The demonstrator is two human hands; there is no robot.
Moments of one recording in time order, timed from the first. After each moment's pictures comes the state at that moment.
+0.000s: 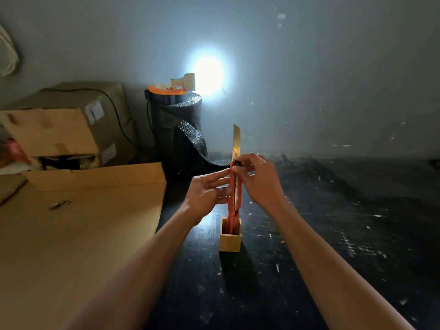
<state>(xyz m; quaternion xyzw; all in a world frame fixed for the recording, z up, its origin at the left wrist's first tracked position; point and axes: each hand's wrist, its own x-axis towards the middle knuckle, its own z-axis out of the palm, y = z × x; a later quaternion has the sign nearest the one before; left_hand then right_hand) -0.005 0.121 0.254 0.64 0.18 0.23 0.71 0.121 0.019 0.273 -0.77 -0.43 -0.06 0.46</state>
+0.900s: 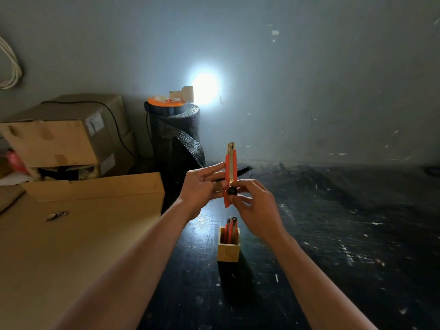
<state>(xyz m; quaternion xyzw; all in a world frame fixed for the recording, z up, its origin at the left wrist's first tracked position) 0.005 0.135 0.283 0.64 0.20 0.26 0.69 0.091 -0.007 0.254 -0.73 -0.45 -0.01 0.52</state>
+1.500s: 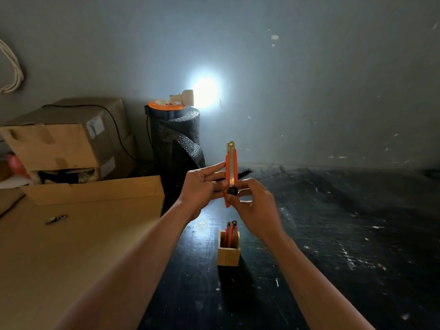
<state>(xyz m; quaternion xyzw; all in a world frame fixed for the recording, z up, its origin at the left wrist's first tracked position) 0.008 0.136 0.290 0.64 0.19 0.26 0.70 0.092 -0.003 0.260 -0.73 -0.44 -0.04 0.52</state>
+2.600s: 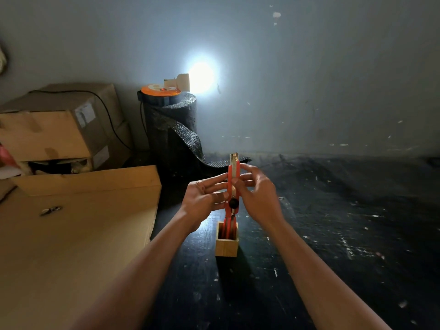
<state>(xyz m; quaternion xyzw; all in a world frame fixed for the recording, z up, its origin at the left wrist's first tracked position) 0.008 0.128 0.248 0.63 0.18 0.23 0.72 0.119 0.010 0.251 -0.74 -0.38 0.01 0.55</state>
